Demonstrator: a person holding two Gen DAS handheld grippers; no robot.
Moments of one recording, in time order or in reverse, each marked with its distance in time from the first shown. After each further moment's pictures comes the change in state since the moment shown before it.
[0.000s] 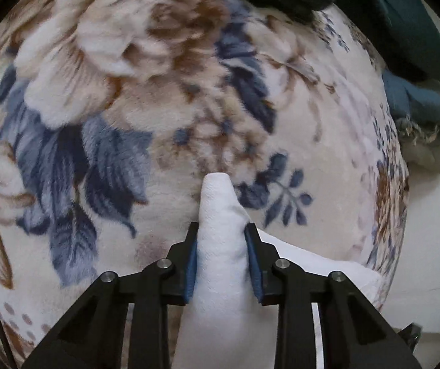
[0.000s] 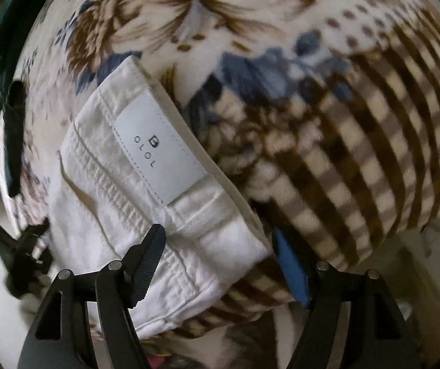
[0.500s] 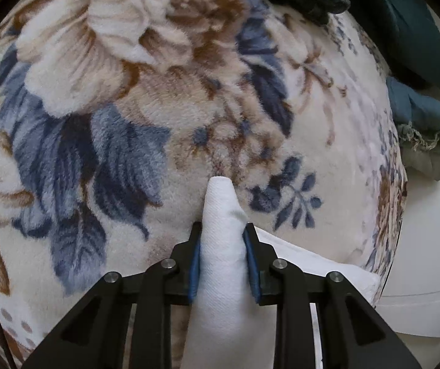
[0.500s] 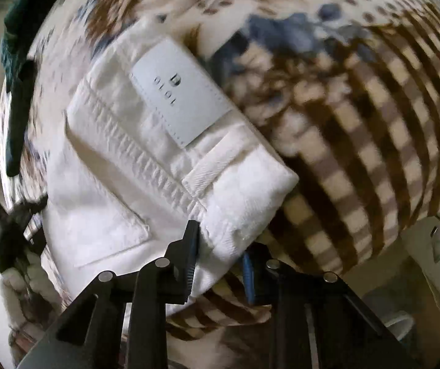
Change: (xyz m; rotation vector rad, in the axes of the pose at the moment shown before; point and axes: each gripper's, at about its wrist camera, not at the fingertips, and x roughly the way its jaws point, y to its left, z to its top) left arm 0.007 0.010 0.005 -0.004 0.027 -0.001; right arm 0.005 -0.012 -0.042 -0.092 -0.027 0.002
